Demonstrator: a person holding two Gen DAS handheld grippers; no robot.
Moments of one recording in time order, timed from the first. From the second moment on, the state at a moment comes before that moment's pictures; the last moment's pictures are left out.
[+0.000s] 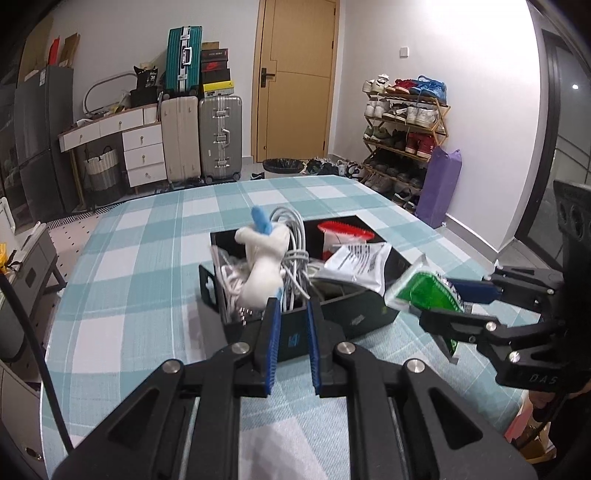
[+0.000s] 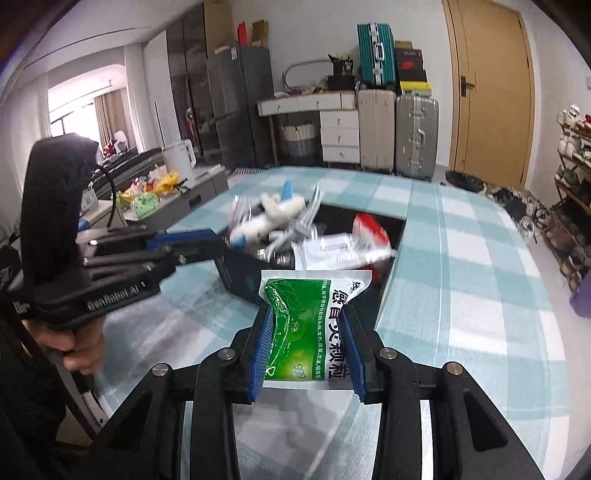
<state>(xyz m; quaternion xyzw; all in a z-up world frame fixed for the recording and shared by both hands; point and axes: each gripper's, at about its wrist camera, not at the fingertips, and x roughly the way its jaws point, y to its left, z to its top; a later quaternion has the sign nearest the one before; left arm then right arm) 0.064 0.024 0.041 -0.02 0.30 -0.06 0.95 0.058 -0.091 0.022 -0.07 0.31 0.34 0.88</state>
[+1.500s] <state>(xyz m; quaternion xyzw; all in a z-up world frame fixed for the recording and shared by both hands) 0.118 0.022 0.039 0.01 0.32 -0.03 0.95 0.118 -0.077 0.026 -0.08 0.24 0.30 0.92</state>
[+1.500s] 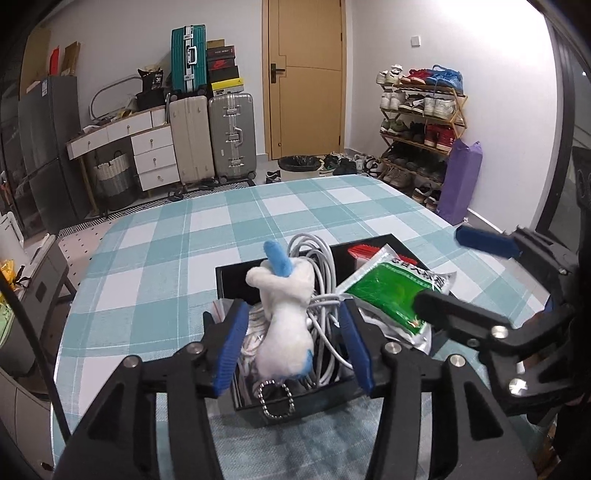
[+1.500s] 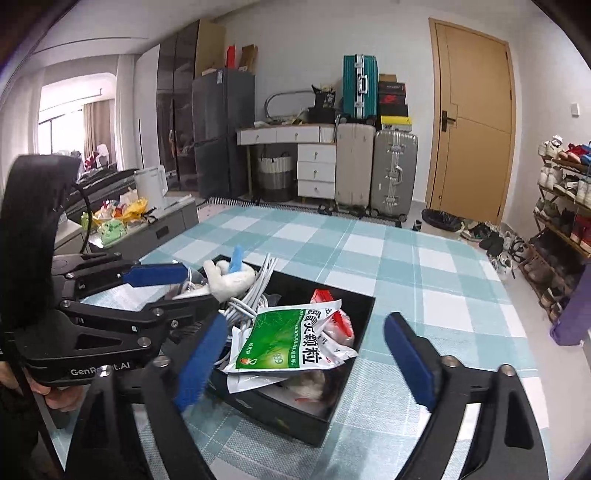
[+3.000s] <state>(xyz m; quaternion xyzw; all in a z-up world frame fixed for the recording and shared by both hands) 0.051 0.055 0.024 -0.02 0.22 0.04 0.97 0.066 -0.101 0.012 -0.04 0.20 0.33 0.92</state>
